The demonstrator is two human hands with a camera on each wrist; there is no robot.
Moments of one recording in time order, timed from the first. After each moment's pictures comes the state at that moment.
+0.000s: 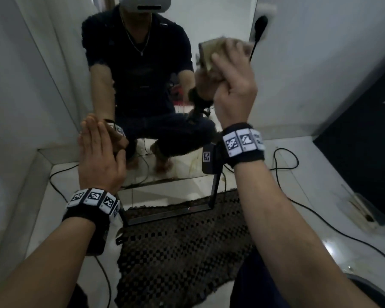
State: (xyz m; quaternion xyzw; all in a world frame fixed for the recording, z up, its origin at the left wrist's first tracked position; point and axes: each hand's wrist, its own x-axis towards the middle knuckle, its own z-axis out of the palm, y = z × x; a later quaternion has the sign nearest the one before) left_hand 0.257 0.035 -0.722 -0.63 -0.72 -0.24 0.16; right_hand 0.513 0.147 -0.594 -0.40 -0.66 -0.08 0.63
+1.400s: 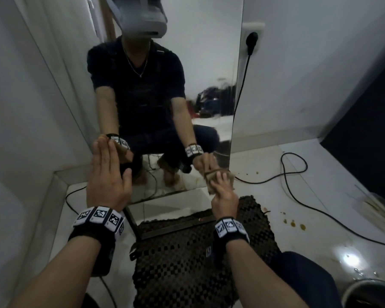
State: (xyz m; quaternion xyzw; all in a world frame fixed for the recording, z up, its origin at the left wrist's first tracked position) left_hand 0.247 0.026 -0.716 -0.66 -0.69 -0.25 0.16; right_hand 0.530 0.054 -0.837 -0.61 -0.64 0.09 0.46
